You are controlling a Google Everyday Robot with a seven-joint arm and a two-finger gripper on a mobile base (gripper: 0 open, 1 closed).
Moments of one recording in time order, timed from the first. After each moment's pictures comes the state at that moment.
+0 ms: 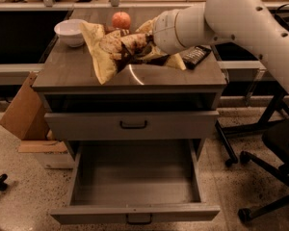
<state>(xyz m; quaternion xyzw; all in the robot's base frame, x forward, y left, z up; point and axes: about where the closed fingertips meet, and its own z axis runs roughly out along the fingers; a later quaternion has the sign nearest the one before) 0.657 0.000 0.942 -0.73 0.45 -0.05 0.51</state>
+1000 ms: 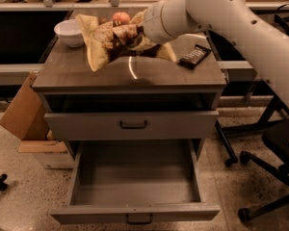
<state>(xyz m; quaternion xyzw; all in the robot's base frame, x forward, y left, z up) 0.700 0.018 0.942 -0.72 0.47 -0.06 0.50</state>
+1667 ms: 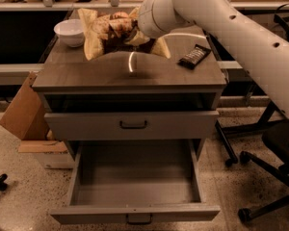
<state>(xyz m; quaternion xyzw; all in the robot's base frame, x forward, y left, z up) 0.740 0.029 0.940 -0.69 0.52 -0.06 0.50</state>
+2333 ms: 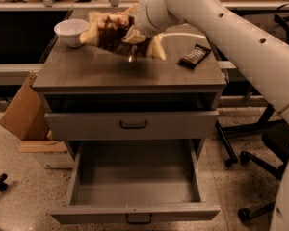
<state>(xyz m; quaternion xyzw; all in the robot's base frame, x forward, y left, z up) 0.758 0.036 0.934 -0.67 0.55 -0.06 0.49</state>
